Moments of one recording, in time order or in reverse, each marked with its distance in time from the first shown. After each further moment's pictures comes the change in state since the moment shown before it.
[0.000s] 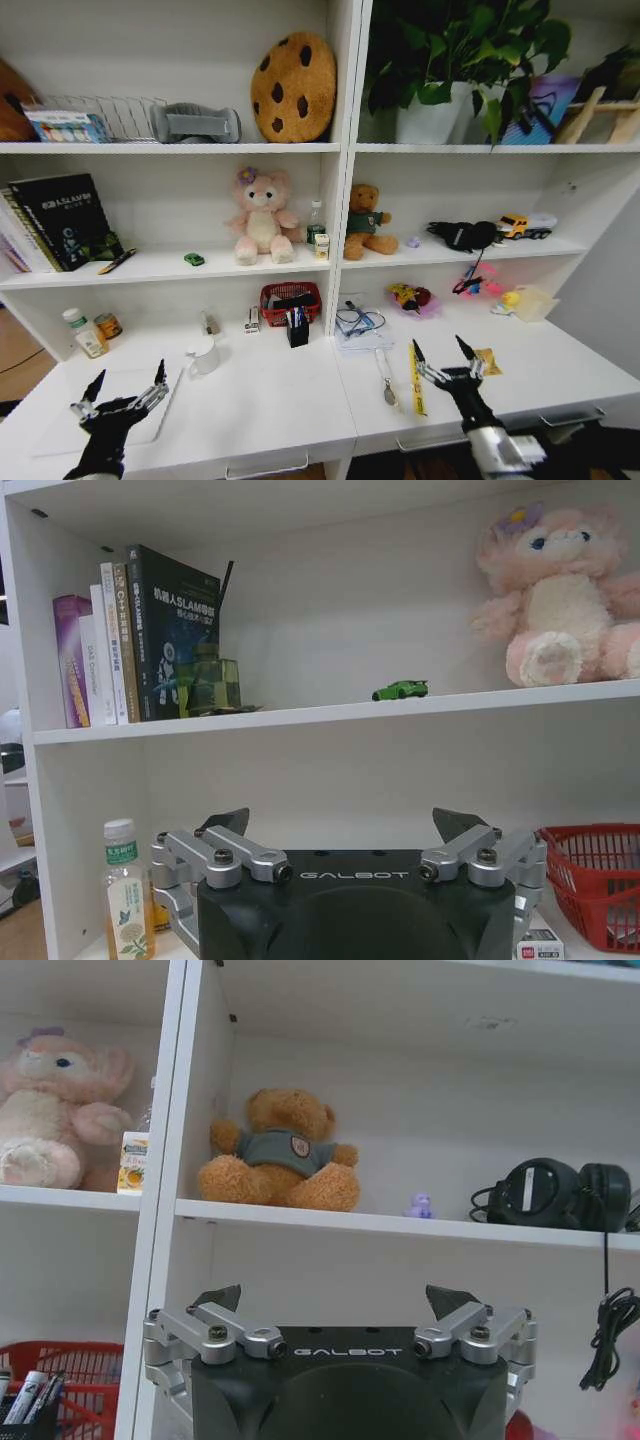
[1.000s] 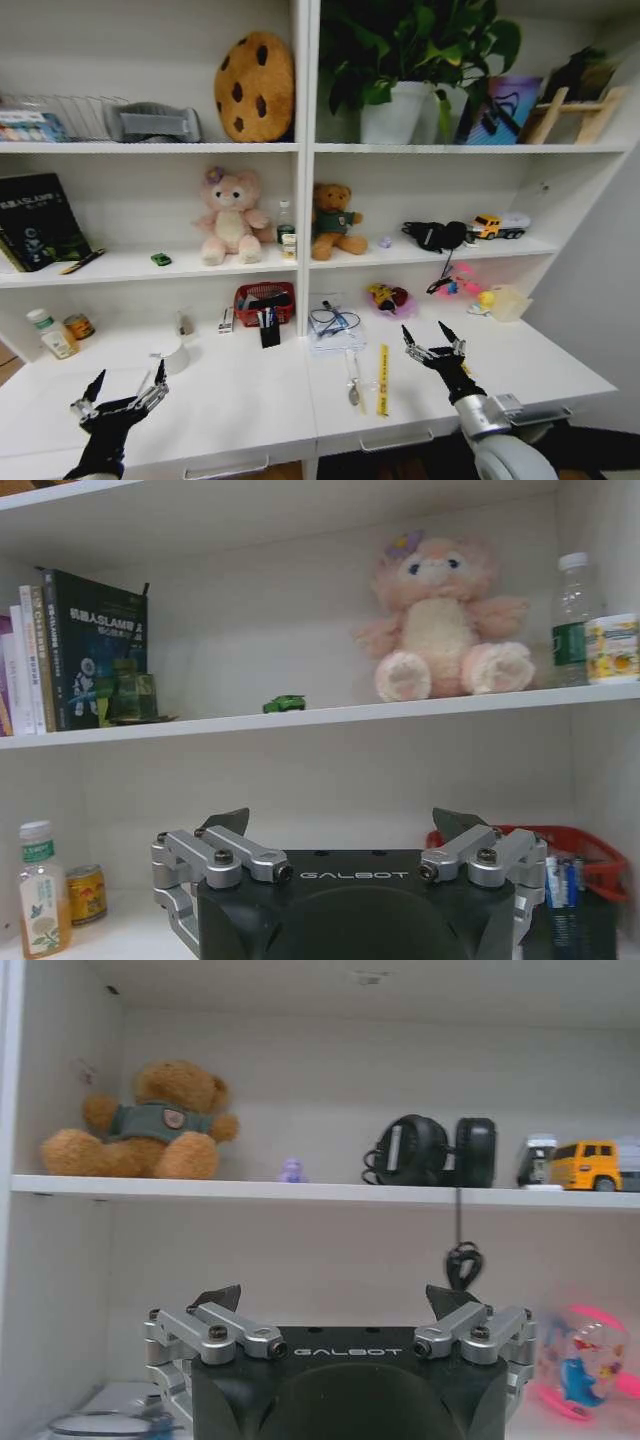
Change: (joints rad) left arm 0.000 0.000 0.000 0.000 0.000 0.000 0.000; right arm 0.061 -0.019 0.000 -0.073 0.083 -0.030 -0.039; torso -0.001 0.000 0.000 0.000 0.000
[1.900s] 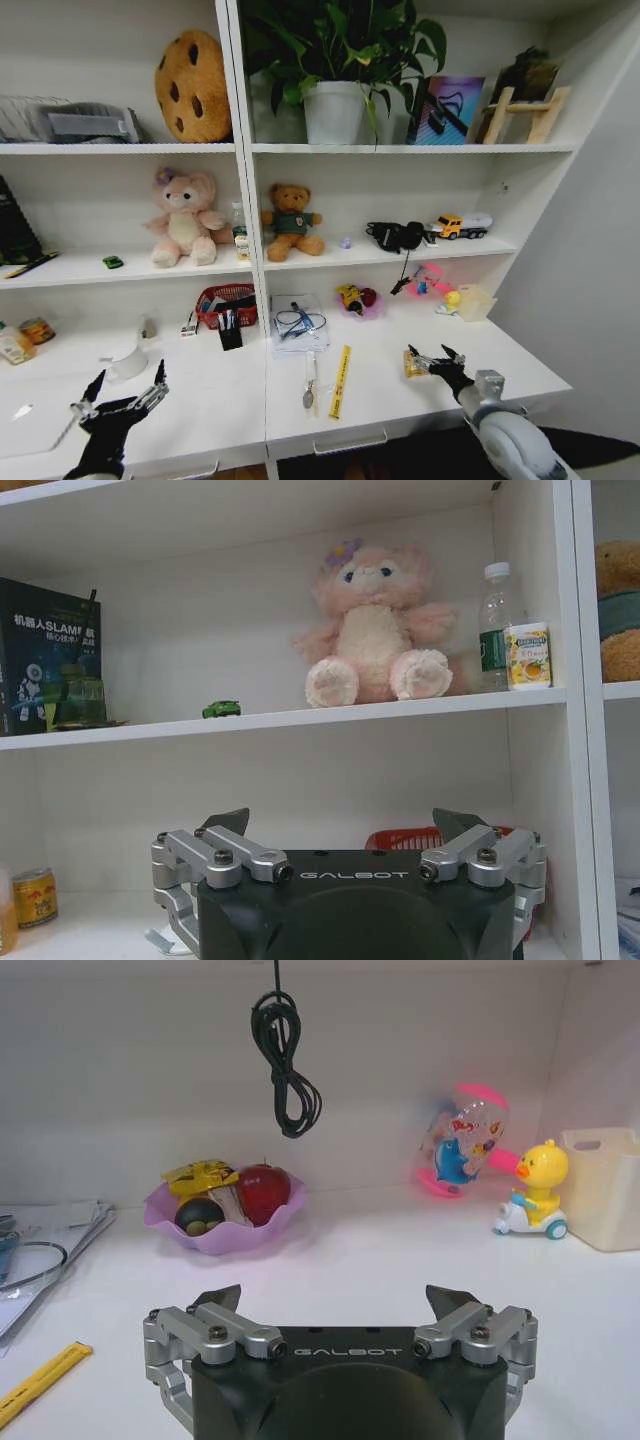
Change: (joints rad) left arm 0.000 0.000 0.000 0.000 0.000 0.000 0.000; right arm 0.142 -0.214 -0.043 -0.170 0.319 -0.409 0.129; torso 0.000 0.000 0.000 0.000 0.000
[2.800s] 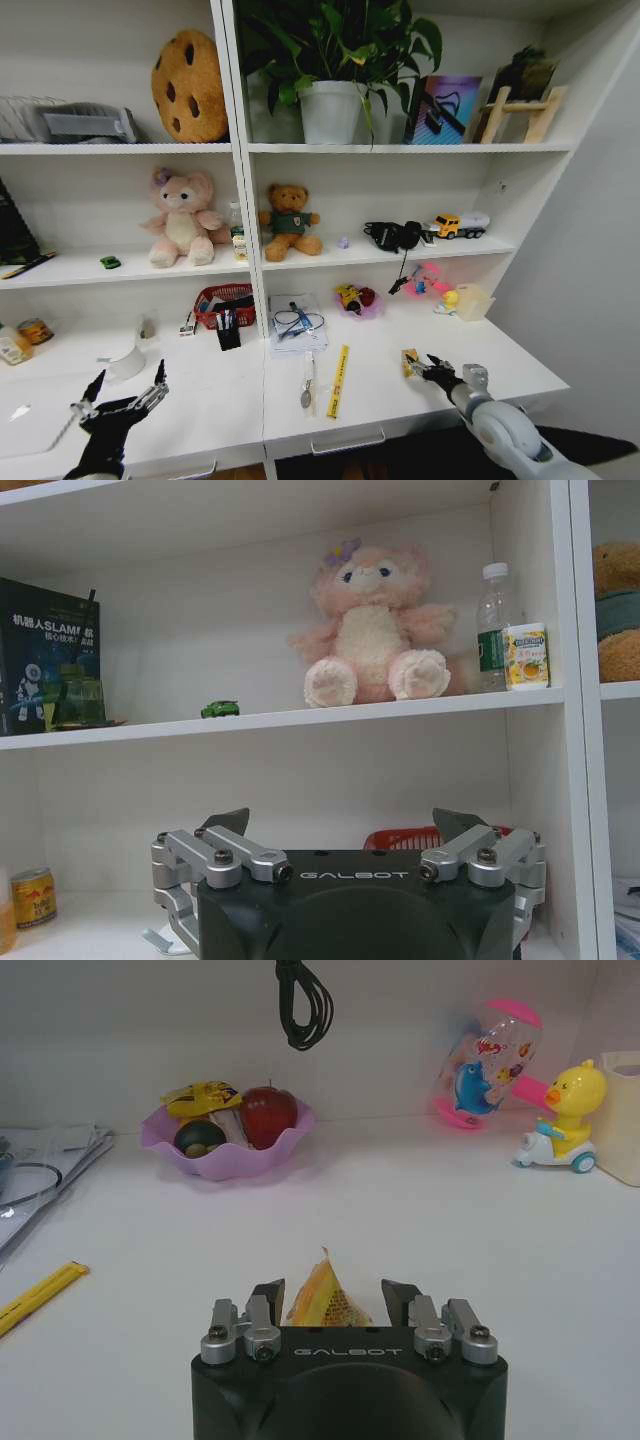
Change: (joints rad) left arm 0.000 0.000 0.000 0.000 0.000 0.000 0.000; right arm 0.047 -0.086 -0.115 -0.081 0.067 -0.027 0.024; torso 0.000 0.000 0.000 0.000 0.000
